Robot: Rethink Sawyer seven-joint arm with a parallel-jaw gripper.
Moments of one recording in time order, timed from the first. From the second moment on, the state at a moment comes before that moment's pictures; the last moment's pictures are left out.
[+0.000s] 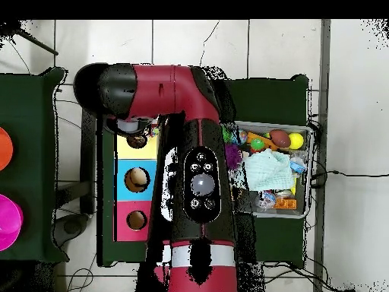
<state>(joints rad) -0.01 -0.53 0.01 1.01 -0.02 1.21 1.83</state>
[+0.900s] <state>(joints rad) -0.01 -0.52 0.01 1.01 -0.03 1.21 1.83</state>
